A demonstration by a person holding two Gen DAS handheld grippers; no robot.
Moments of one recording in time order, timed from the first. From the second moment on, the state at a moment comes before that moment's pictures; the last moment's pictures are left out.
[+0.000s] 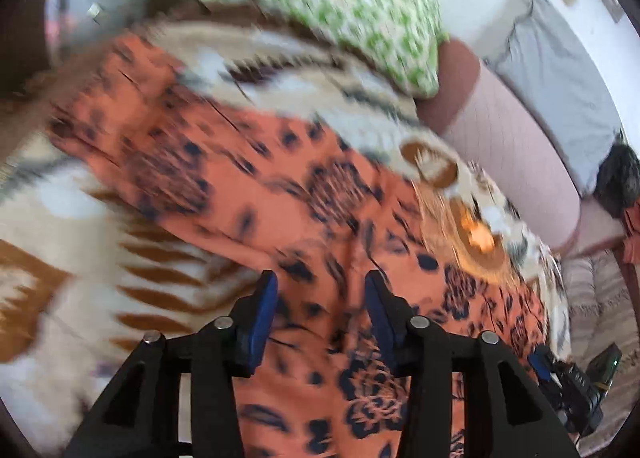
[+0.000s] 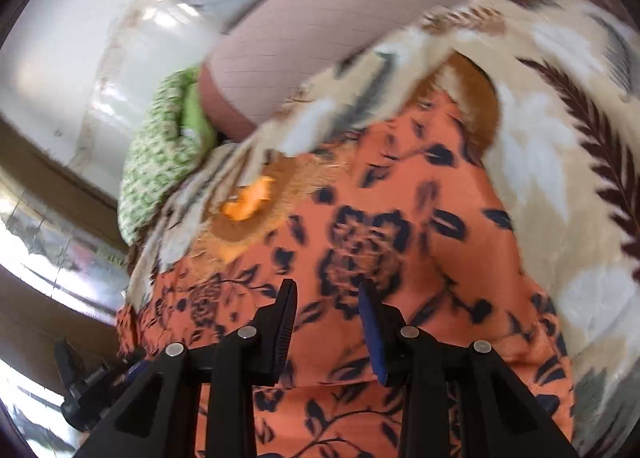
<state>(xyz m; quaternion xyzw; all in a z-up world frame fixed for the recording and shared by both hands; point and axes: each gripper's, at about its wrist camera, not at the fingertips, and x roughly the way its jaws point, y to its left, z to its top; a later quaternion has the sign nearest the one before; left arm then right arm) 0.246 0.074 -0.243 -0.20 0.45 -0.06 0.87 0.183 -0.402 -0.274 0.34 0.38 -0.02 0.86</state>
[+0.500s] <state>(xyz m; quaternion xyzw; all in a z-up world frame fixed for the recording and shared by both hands) 0.252 0.261 -0.195 -0.24 0.41 0.08 0.88 0.184 -0.374 -0.281 0.34 0.42 0.03 0.84</state>
